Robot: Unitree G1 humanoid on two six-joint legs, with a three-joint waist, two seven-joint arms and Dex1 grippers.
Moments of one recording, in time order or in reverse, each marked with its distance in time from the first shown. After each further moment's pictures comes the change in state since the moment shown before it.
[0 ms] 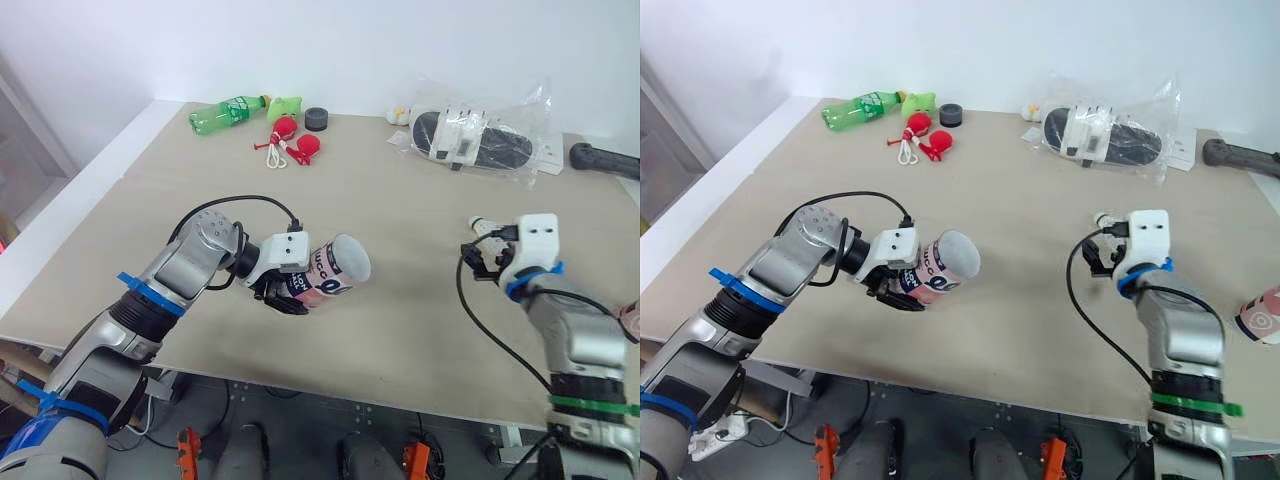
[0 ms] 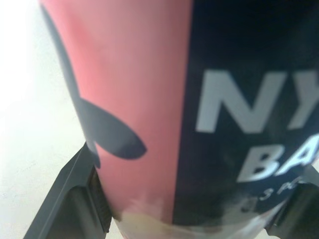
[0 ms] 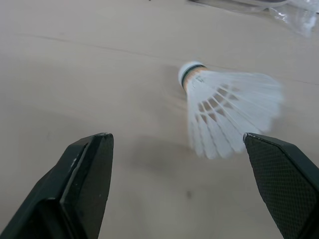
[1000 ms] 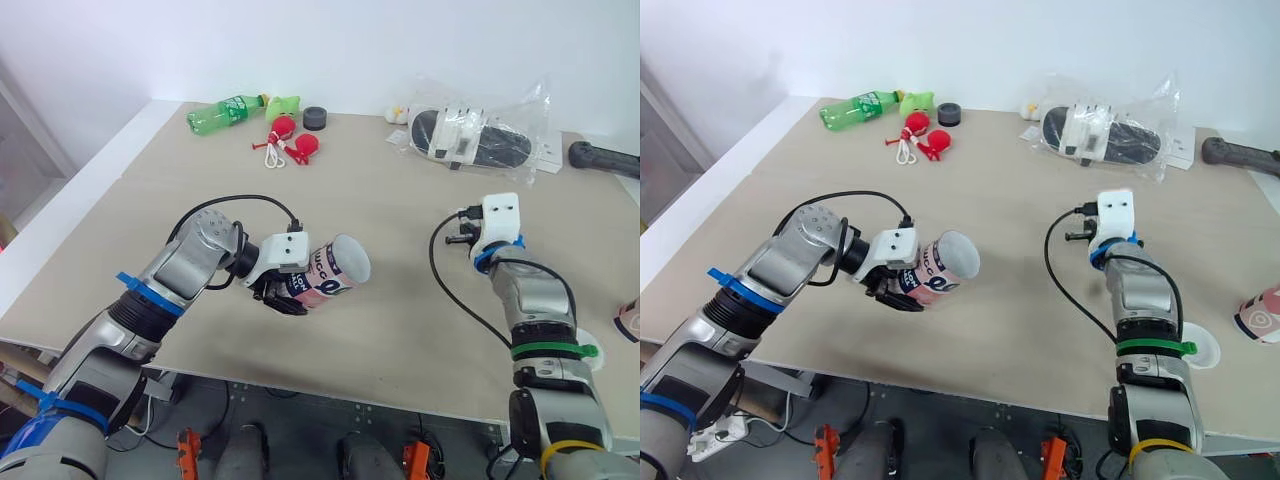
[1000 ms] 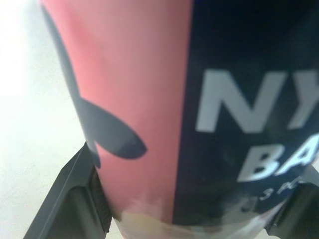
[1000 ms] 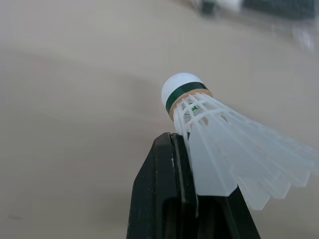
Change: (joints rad) left arm -0.001 0.001 0.002 -0.009 0.006 0.008 -0.009; right arm -0.237 -0.012 0.112 0.306 -0.109 -0.183 0.055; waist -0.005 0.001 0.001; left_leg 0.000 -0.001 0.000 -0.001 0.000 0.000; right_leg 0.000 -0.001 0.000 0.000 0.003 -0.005
